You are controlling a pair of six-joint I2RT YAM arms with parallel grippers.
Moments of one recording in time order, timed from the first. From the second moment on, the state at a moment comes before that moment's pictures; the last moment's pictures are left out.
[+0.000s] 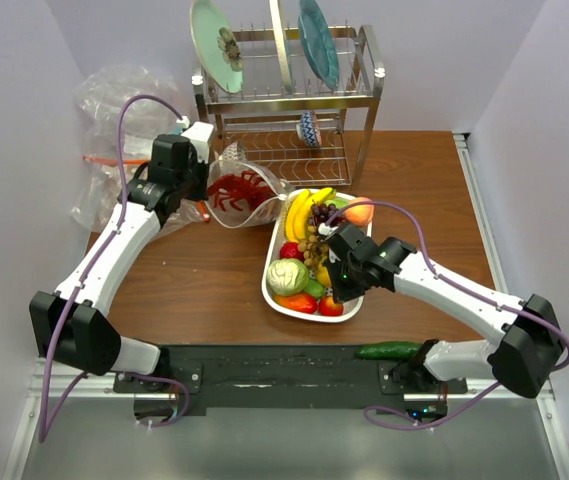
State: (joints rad) left arm -0.27 1.40 1.31 -0.53 -0.05 0.00; right arm 0.81 1.27 0.96 -0.85 0.00 0.42
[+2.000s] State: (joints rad) left arm -0.27 1.40 1.31 -0.54 -0.05 0.00; right arm 0.80 1.89 2.05 -0.84 -0.07 0.18
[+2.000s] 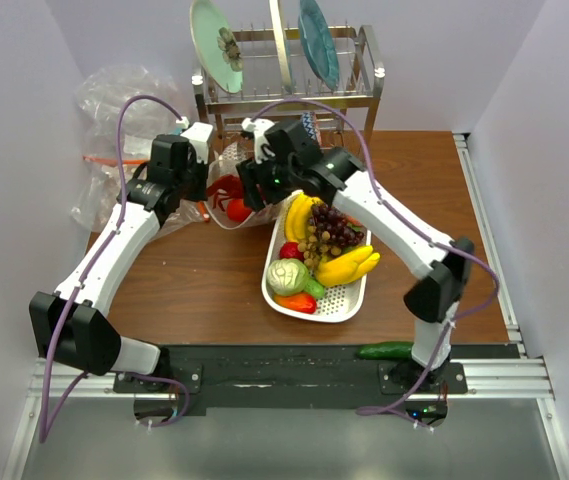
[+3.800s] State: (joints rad) left arm -0.27 1.40 1.31 -0.54 -0.05 0.00; right arm 0.83 1.34 1.03 -0.64 -0.17 0.33
